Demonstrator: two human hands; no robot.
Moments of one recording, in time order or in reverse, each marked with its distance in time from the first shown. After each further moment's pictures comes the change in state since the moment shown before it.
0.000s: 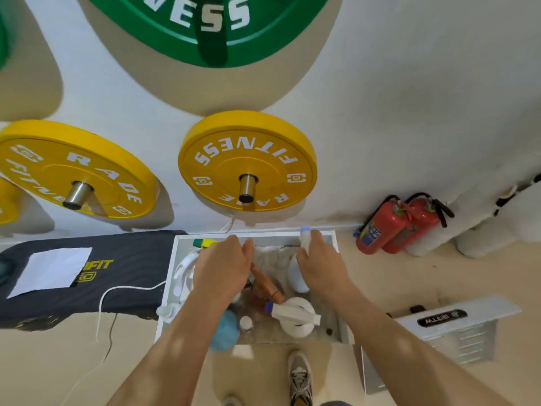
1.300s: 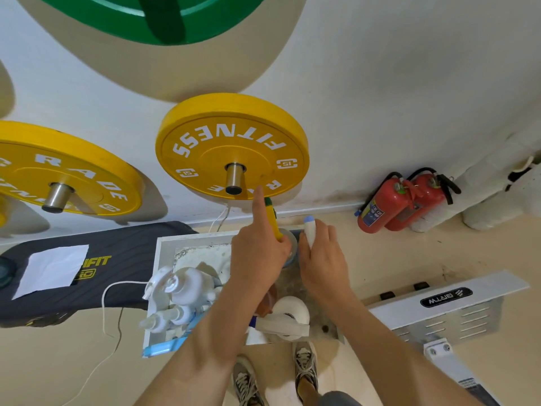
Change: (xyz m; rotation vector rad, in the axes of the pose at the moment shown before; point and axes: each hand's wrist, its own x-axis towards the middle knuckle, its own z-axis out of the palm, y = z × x) left_hand 0.024 0.088 0.007 -0.382 0.118 0.001; right_hand 0.024 0.039 0.018 0.191 0.311 -0.126
